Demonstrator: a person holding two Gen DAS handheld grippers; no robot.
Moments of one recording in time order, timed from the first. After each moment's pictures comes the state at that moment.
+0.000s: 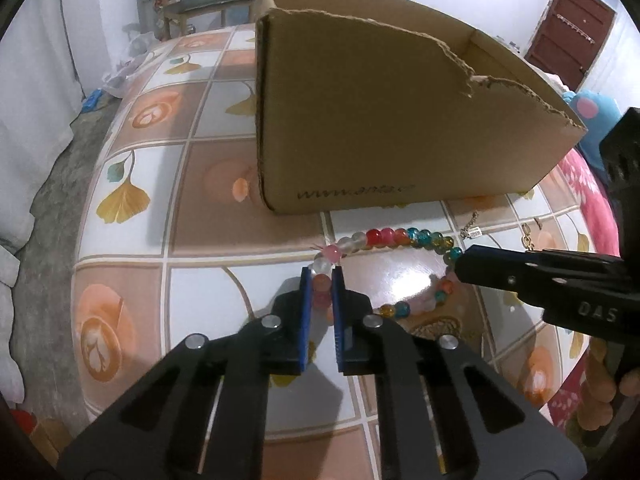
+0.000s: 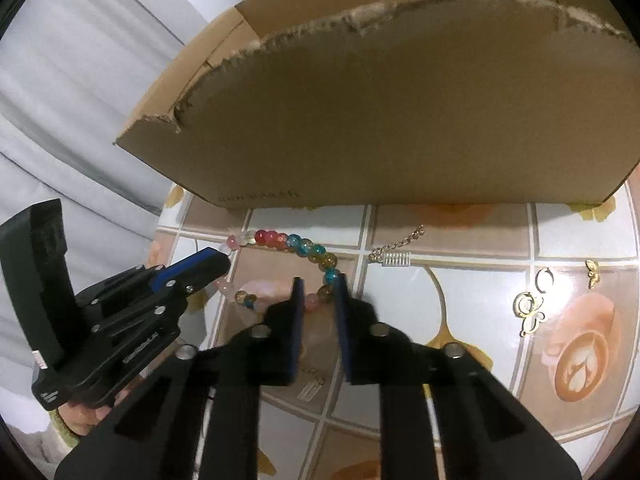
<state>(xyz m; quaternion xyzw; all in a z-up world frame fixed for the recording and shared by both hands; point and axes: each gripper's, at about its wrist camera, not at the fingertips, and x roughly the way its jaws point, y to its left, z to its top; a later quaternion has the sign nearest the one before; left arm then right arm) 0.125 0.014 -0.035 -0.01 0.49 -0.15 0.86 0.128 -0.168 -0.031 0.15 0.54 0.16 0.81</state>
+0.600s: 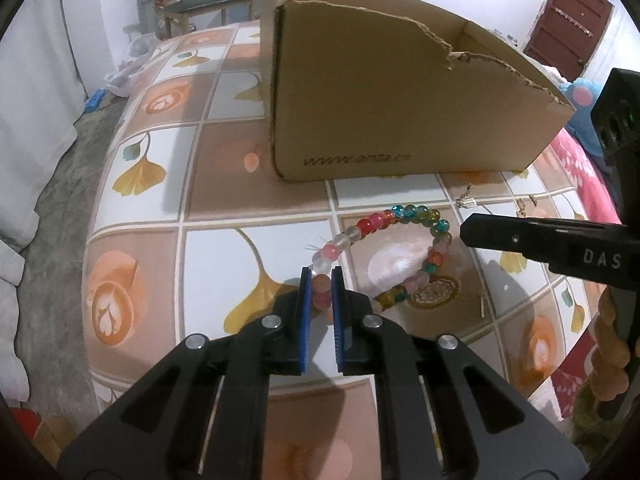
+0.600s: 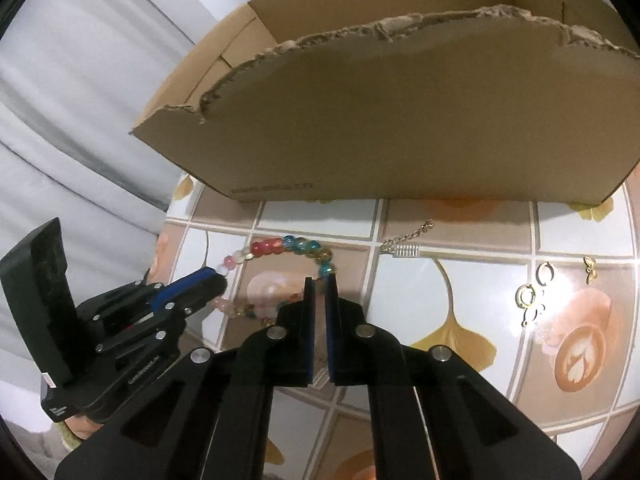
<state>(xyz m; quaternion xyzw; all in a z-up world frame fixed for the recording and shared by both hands) 0.105 0.023 -0.034 0.00 0.49 -0.15 0.86 0.124 -0.165 -0.025 0.14 0.55 0.16 0.81</state>
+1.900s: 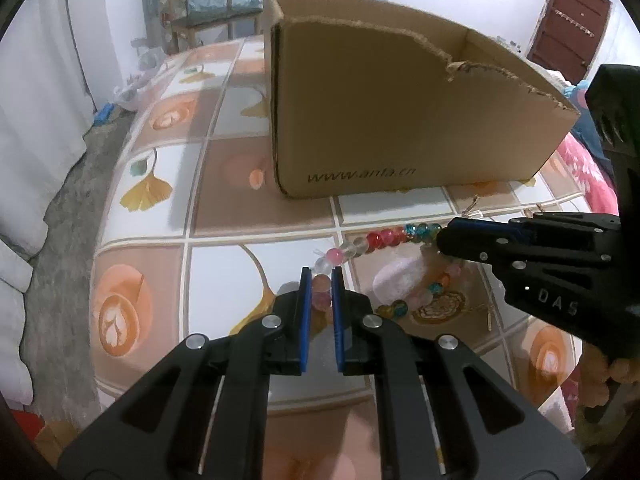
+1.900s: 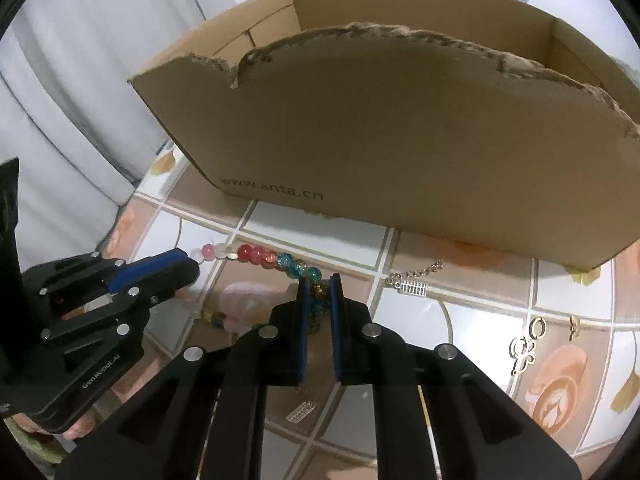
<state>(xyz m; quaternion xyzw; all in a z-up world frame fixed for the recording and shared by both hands) 0.102 0.019 -0.032 0.01 0.46 -0.14 0.88 0.130 -0.120 -0.034 0.02 0.51 0.15 0.84</state>
